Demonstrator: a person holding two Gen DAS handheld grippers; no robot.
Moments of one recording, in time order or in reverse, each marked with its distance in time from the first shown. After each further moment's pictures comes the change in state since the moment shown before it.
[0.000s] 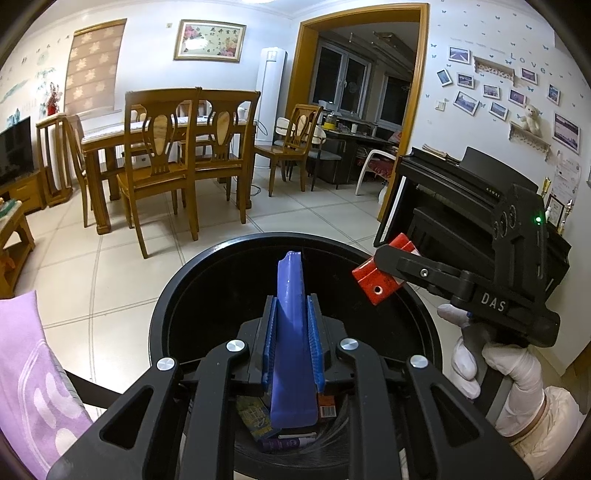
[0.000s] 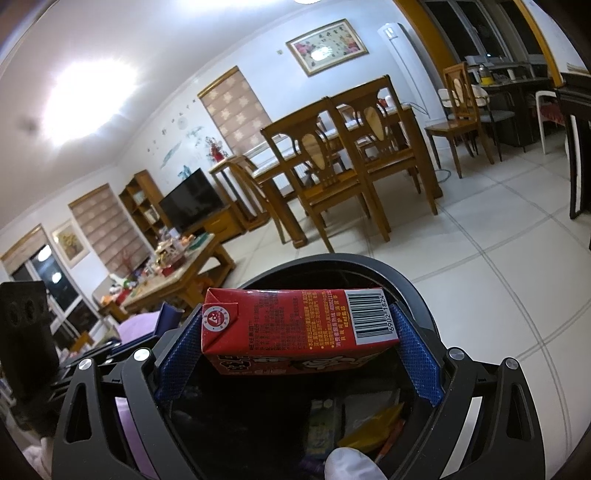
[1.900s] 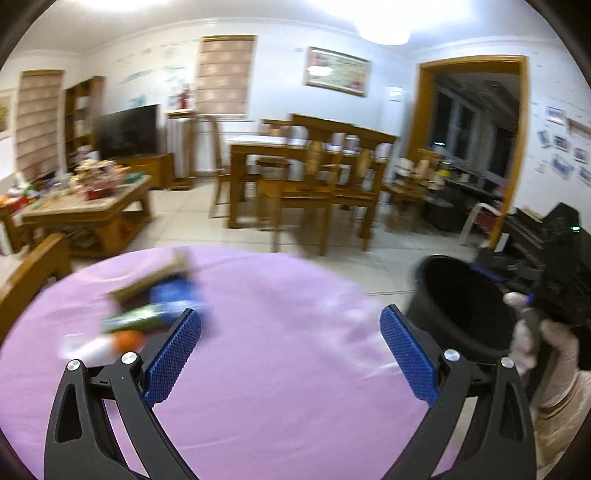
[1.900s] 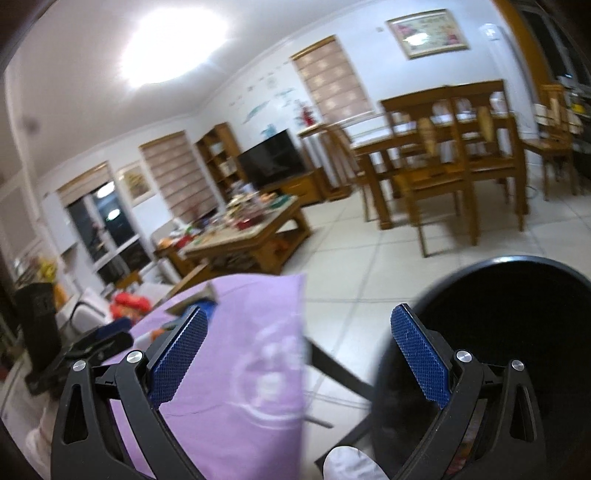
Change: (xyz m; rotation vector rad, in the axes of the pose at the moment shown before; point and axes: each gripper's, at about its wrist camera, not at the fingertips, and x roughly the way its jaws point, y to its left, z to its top) left arm -0.228 0.194 -0.078 -0.231 -0.107 0.445; right arm 0.025 0.254 -0.017 -0.215 0.135 0.285
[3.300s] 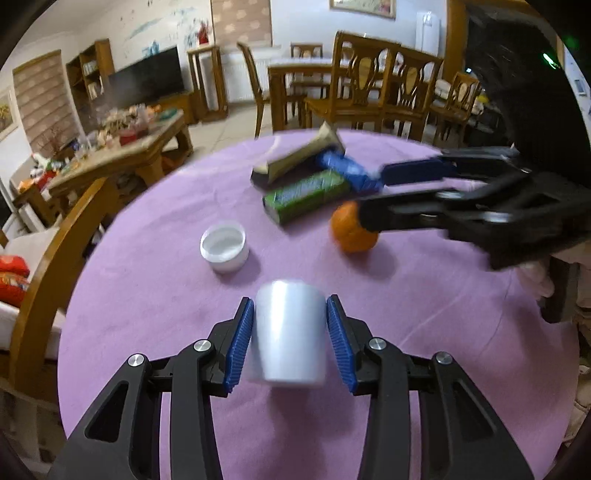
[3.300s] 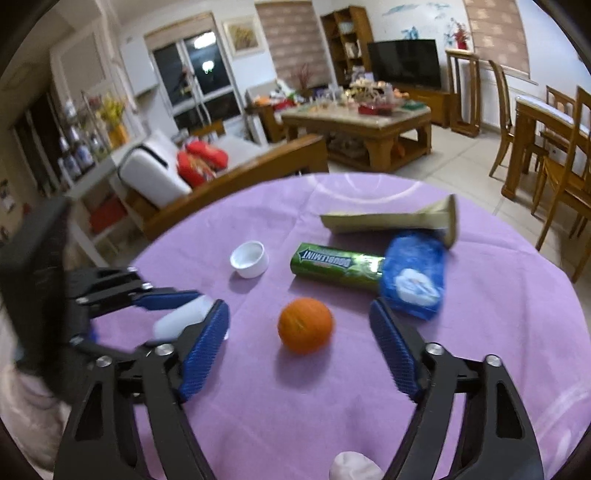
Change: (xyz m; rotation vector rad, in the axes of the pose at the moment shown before) left arm 0.006 0.133 -0.061 0.073 0.361 0.115; right arm 0.263 0.267 -0.043 -0.409 0.500 0.253
